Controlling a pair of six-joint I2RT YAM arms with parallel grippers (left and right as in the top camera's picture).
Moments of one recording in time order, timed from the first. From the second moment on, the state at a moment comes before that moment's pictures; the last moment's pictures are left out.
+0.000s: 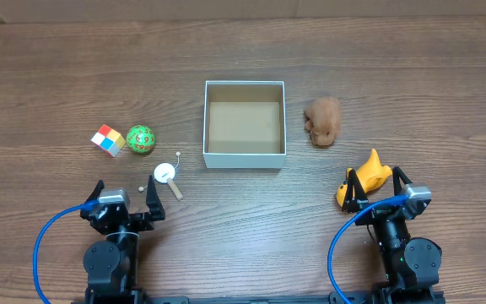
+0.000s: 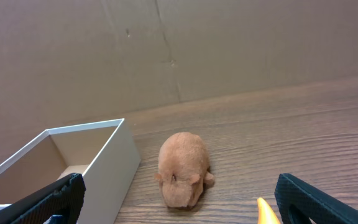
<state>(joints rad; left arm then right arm) 0.03 0.07 0.01 -0.08 -0.05 -0.08 0.08 0.01 0.02 -0.03 -0.04 0.23</state>
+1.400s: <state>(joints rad) 0.03 0.07 0.01 -0.08 -0.05 -0.08 0.08 0.01 0.02 -0.03 -0.03 0.23</state>
